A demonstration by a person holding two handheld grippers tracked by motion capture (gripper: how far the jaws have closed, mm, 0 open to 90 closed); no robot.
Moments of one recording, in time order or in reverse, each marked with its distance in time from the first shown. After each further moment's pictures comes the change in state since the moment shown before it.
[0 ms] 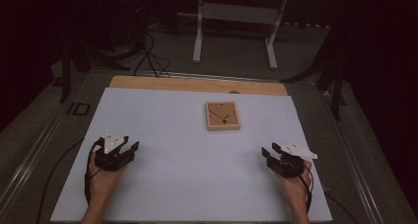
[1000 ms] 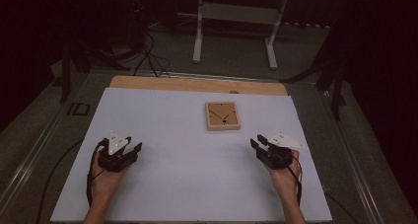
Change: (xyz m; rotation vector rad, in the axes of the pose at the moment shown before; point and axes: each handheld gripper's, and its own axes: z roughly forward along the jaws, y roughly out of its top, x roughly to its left) left arm -0.007 0.000 0.003 0.003 0.001 0.036; right arm 0.028 0.037 0.014 -0.034 0.073 -0.070
